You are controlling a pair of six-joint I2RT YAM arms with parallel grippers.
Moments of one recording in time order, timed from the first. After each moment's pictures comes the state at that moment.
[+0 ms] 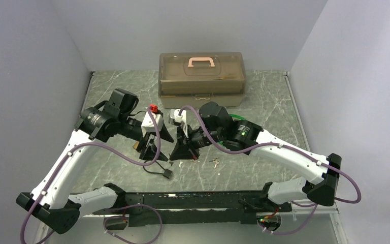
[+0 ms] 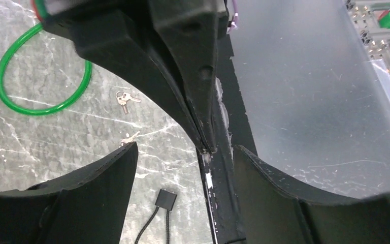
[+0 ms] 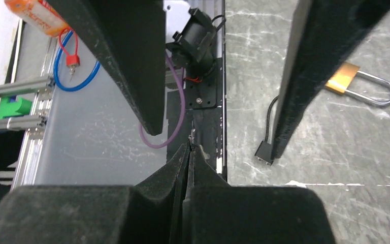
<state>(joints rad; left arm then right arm) -0.50 1.10 1.38 -1.18 1.10 0.77 1.05 1.29 1.29 -0.43 -0.63 0.08</state>
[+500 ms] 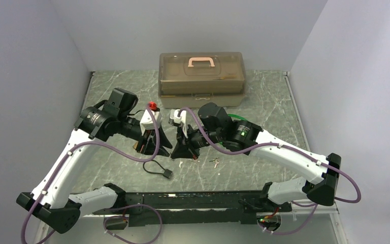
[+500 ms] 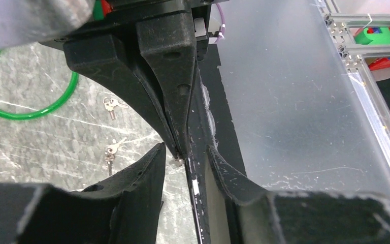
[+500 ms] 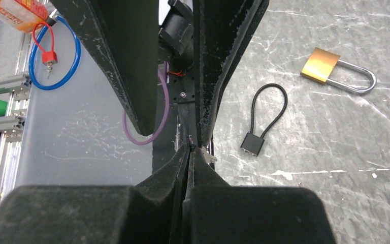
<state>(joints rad) -0.50 1.11 1.40 -1.20 1.16 0.72 1.06 1.30 1.30 -0.47 -0.57 0.04</state>
